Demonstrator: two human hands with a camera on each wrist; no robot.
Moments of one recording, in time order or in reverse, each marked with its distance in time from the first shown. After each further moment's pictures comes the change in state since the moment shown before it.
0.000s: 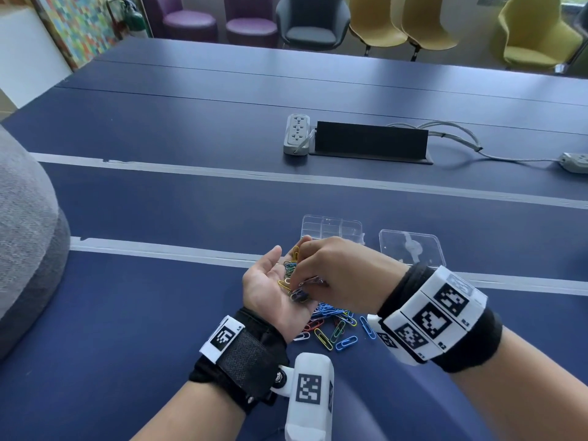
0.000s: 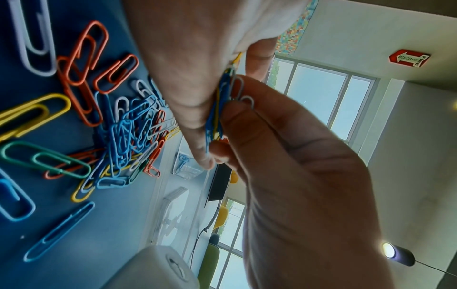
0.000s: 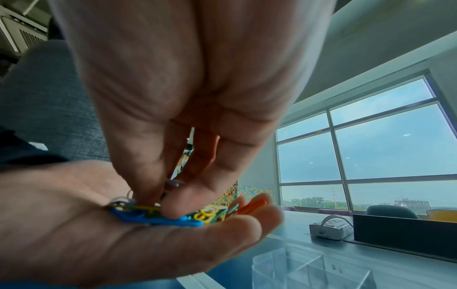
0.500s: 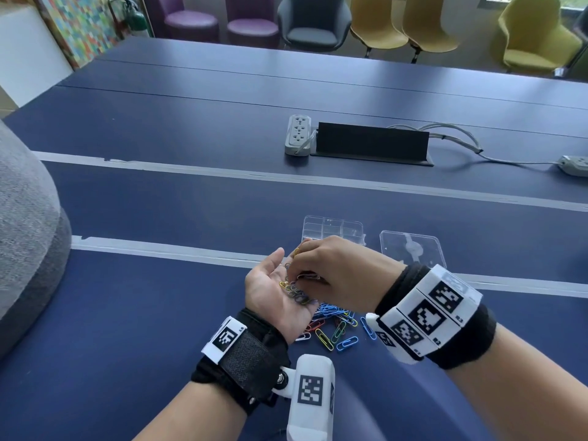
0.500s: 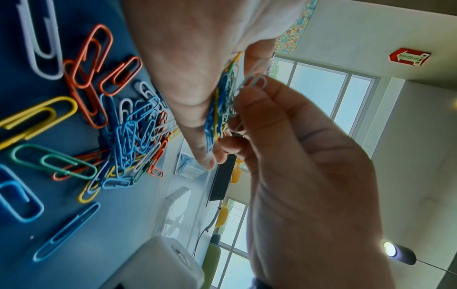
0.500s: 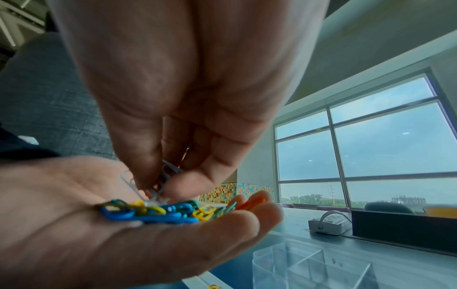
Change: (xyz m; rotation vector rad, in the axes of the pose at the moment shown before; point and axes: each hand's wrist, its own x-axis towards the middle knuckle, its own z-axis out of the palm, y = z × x) left_hand -0.001 -0.002 -0.002 0.043 0.053 0.013; right_hand 0.007 0.005 0.009 0.054 0.068 -0.047
